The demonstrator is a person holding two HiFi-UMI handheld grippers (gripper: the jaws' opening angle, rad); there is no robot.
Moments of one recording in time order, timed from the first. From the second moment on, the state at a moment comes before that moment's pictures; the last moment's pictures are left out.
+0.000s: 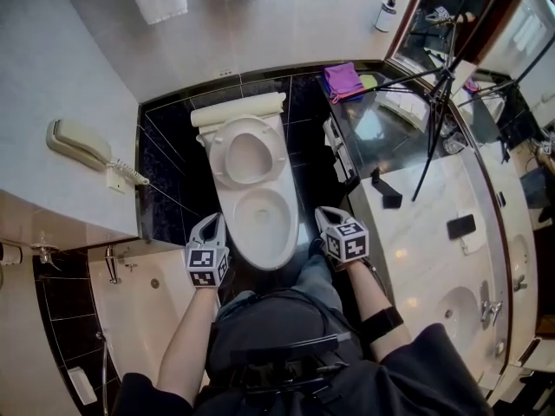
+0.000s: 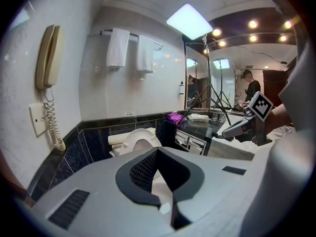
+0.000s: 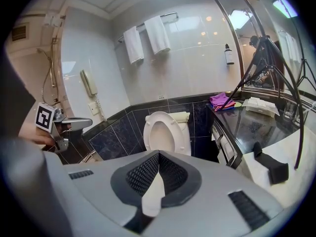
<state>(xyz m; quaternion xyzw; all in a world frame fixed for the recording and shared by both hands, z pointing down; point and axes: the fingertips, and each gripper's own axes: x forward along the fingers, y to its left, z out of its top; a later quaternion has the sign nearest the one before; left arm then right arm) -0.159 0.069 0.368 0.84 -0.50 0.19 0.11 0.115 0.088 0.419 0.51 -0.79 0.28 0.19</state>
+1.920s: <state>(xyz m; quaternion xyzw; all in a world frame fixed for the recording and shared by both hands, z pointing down) -0.146 -0.062 0.499 0.75 -0.59 0.22 0.21 -0.082 -0.318 0.512 0.22 -0.78 -0.28 0.52</state>
